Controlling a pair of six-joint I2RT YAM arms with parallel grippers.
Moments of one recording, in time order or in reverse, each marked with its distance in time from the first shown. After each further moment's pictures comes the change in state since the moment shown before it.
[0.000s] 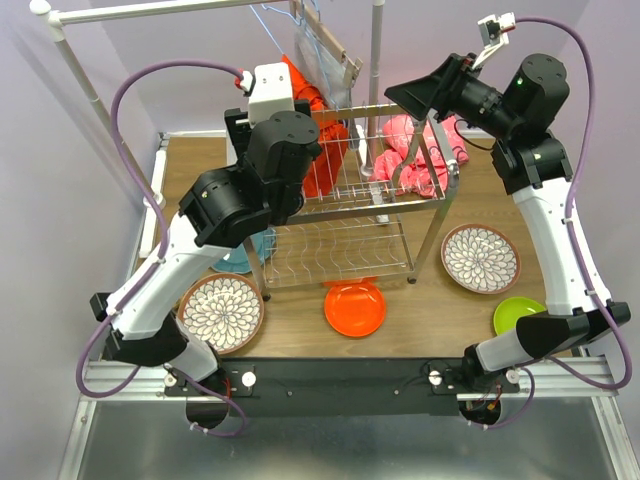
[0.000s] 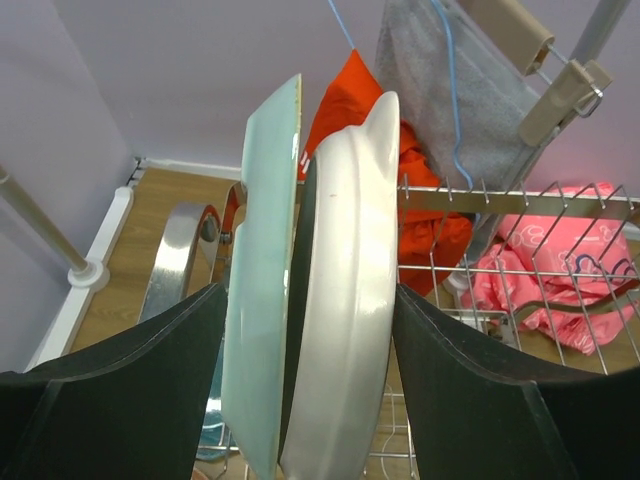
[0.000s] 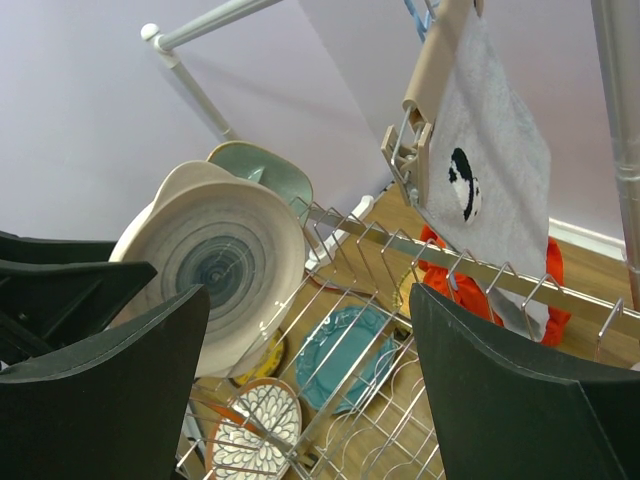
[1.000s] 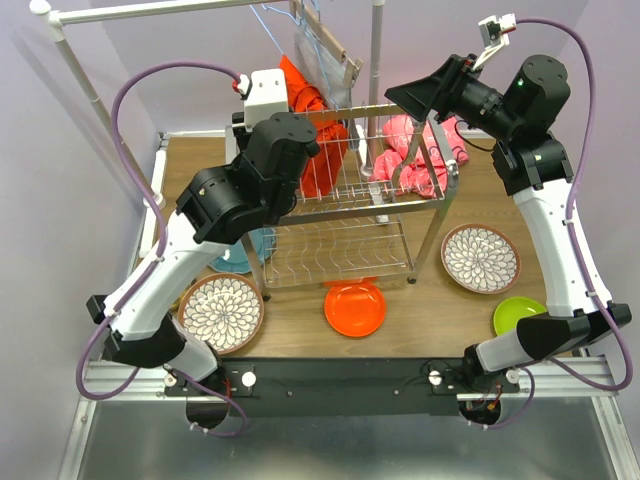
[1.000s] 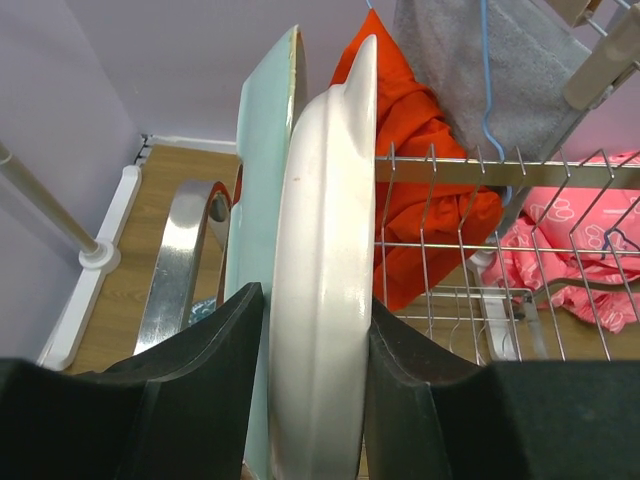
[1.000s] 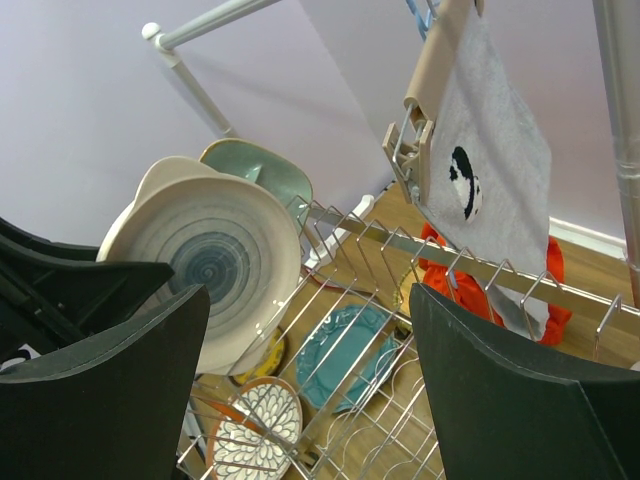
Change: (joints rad) left arm 0.055 -0.011 -0.027 -0.097 0.044 -0.060; right arm 0.000 -0.007 -0.008 0.000 0.000 0.000
